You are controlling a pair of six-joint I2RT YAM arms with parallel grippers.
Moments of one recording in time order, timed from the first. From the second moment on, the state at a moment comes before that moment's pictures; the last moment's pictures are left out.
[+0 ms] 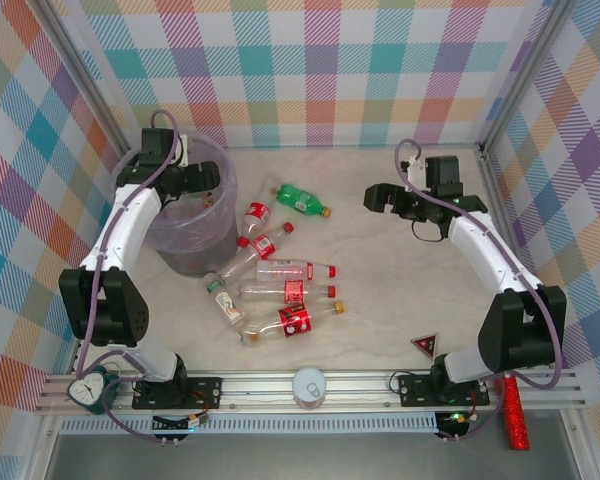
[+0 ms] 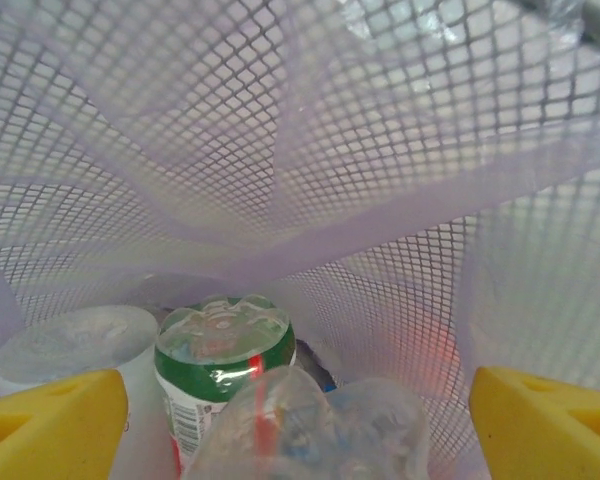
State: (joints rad) left arm -0.03 1.63 1.53 -0.69 0.08 -0.16; right arm 0.15 1.46 1.19 -0.49 -0.47 0.30
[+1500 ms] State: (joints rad) left arm -0.48 1.09 1.24 -0.68 -0.03 -0.54; right arm 0.45 2.49 2.19 -0.83 -0.36 -0.10
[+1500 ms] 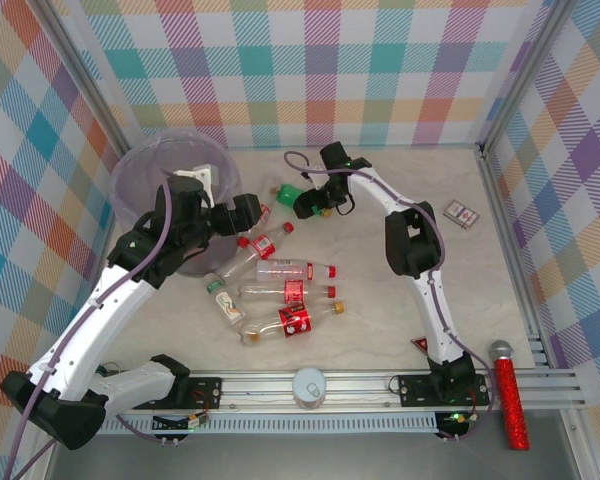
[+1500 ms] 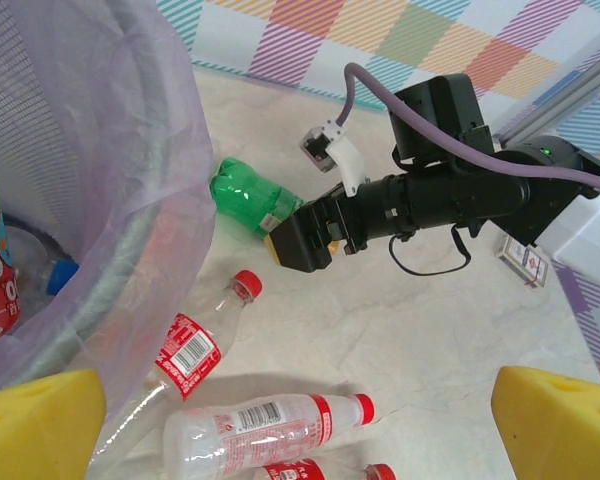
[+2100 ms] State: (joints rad) left arm -0.49 1.09 1.38 -0.75 -0.10 -0.51; right arm 0.45 2.42 2.04 -0.75 -0.36 -0.11
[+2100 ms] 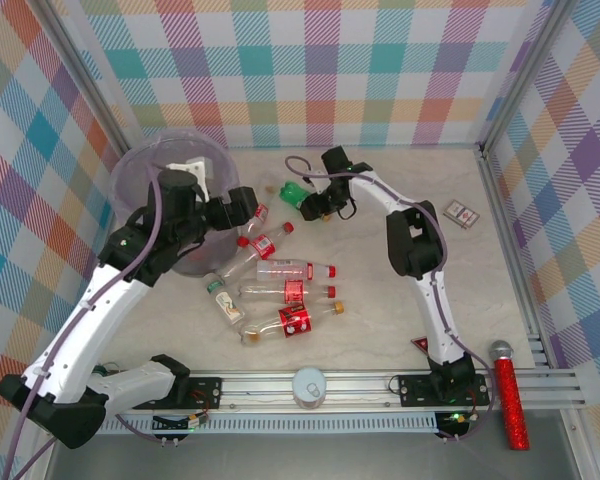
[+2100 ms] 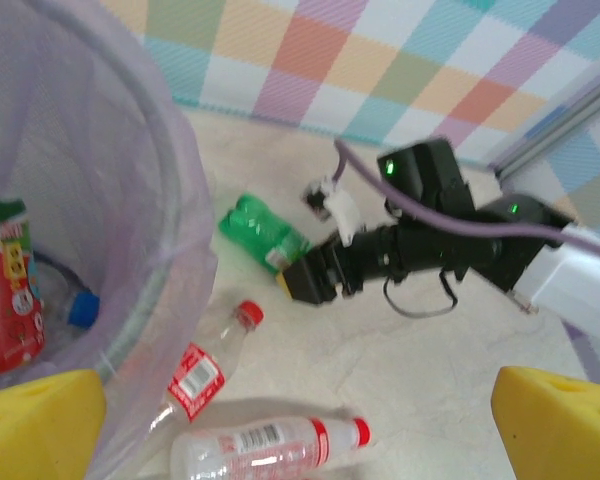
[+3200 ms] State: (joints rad) left arm -0.61 1.60 1.55 -0.25 0.12 -0.76; right arm 0.37 1.54 1.15 -0.03 -0.62 0.41
